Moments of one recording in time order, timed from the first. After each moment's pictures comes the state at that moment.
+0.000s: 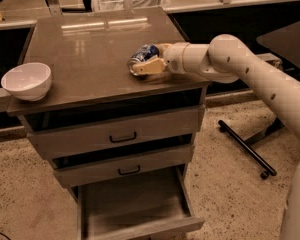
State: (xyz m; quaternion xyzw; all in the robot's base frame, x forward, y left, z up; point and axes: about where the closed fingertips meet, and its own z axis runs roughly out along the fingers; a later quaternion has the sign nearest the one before) arm 0.756 -0.005 0.841 -0.39 0.69 0.28 0.54
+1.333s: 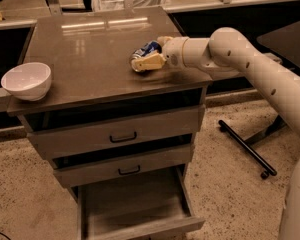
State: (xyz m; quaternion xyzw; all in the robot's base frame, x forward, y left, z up) arm 0.754 -0.002 0.861 -0.40 0.68 0.29 0.54
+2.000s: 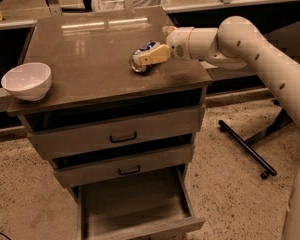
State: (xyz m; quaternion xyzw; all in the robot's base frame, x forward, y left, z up) arm 0.744 -0.008 0.896 -0.41 0.66 0.31 0.54
